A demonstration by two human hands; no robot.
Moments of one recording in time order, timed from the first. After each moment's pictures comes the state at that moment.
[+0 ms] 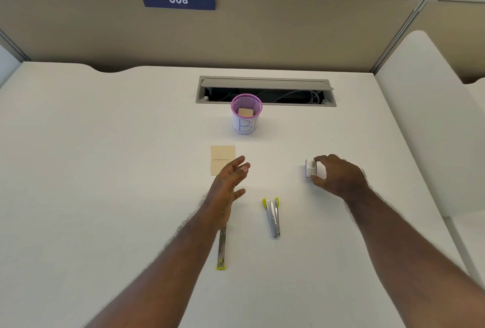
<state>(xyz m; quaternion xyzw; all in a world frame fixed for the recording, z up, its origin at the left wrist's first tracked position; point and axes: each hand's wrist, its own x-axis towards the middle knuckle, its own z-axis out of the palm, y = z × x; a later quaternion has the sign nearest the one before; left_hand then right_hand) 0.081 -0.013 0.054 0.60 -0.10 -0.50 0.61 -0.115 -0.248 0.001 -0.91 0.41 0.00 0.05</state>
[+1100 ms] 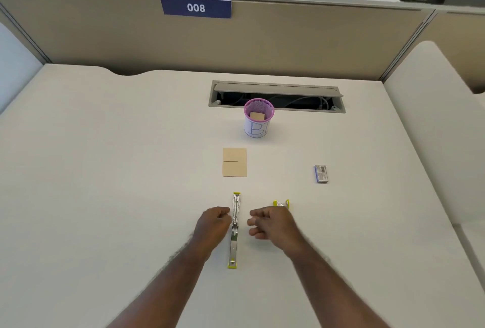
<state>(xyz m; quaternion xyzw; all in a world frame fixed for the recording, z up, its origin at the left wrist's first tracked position) 0.083 0.066 0.006 0.80 -0.12 -0.43 0.39 -0.041 -0.053 0.005 -0.57 0.46 0.00 0.68</state>
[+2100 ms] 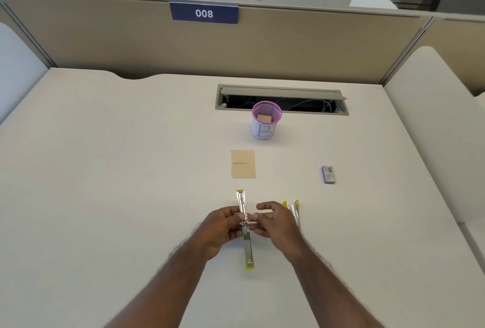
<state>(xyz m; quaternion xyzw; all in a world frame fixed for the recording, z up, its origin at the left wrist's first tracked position) 0.102 0.082 0.007 0.61 -0.06 -0.59 0.53 -0.022 -0.024 0.014 -0.52 0.48 -0.09 0.70</state>
